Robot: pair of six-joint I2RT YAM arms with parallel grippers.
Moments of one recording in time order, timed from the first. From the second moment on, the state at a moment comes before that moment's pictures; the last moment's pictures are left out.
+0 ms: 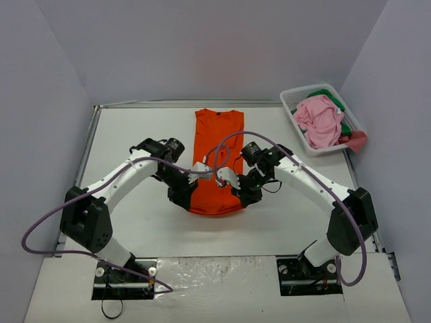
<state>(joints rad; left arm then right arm) -0.53 1.56 1.29 -1.23 0.76 0.76 0.62 1.52 1.17 -1.05 -0.54 -0.90</state>
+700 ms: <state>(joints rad) -0.46 1.63 1.49 -1.15 0.63 0.67 0.52 1.64 1.44 -1.08 -0.46 -0.90</state>
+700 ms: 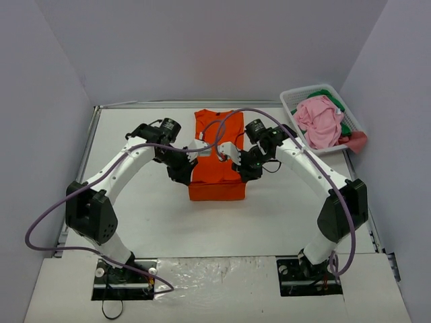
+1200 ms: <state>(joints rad) -0.42 1.81 1.72 -1.16 0.58 0.66 0.44 1.80 1.61 -1.10 -0.45 -0.95</state>
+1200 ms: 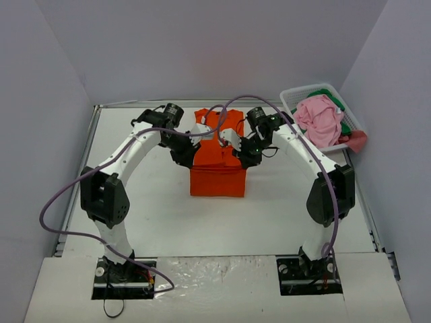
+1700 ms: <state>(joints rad) -0.38 2.02 1.94 -1.18 0.57 0.68 0.37 2.02 1.84 -1.13 -0.47 -1.02</state>
